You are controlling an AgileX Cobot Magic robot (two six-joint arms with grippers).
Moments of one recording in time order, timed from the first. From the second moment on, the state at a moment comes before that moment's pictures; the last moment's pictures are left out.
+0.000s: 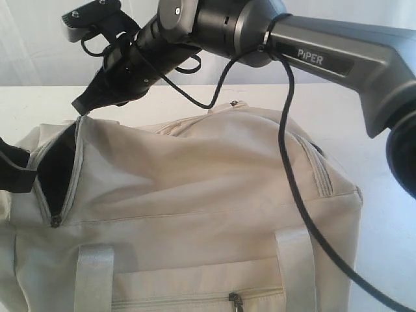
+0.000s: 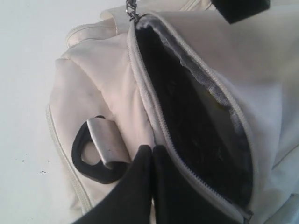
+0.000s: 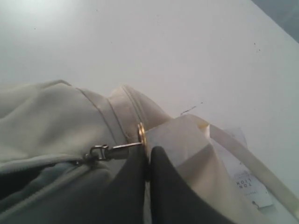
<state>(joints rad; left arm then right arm) -0.34 0.92 -0.73 0.11 0.66 -0.11 0.56 2.13 -1.96 0.44 0.69 -0.57</state>
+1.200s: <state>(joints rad) -0.34 0.92 -0.73 0.11 0.65 -0.10 0.38 2.13 -1.96 0.46 0.89 -0.48</state>
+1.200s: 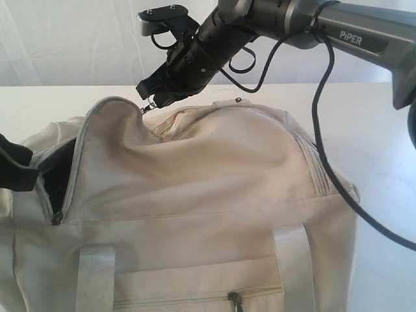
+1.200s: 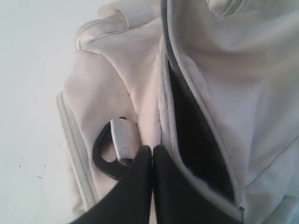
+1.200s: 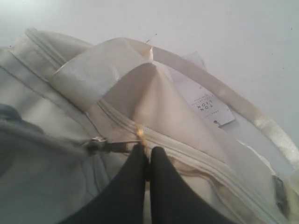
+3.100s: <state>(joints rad) -0.31 1.55 -1.35 0.08 1.10 0.21 0.35 2.13 -1.96 0.42 0.89 -0.53</state>
